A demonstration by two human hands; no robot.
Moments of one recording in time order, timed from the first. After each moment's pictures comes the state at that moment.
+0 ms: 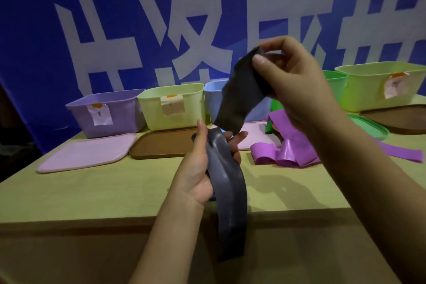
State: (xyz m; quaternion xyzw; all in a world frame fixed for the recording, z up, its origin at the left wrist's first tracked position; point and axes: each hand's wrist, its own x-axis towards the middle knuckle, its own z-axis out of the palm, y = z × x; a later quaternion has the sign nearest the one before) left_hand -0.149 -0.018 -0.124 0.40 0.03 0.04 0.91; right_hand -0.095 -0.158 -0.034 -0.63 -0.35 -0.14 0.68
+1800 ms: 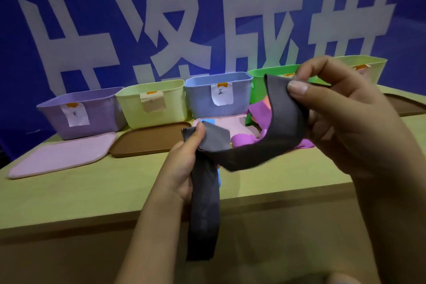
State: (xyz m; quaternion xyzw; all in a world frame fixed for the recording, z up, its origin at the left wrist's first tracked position) left_hand -0.156 -0.022 -0.135 0.56 0.07 0.10 0.82; right_hand -0.170 -0.237 -0.057 -0.57 -0.36 0.00 0.74
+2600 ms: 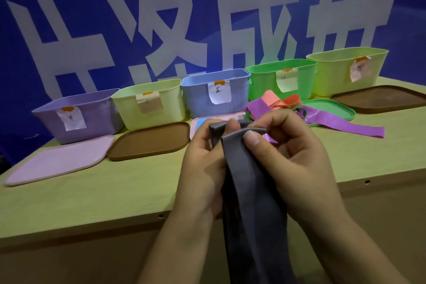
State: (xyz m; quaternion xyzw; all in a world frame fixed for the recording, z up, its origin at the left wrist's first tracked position) left_hand -0.184 -0.085 -0.110 0.58 -0.02 0.21 0.79; right_hand -0.171 -0.187 -0.120 -0.51 -0.34 -0.10 0.78
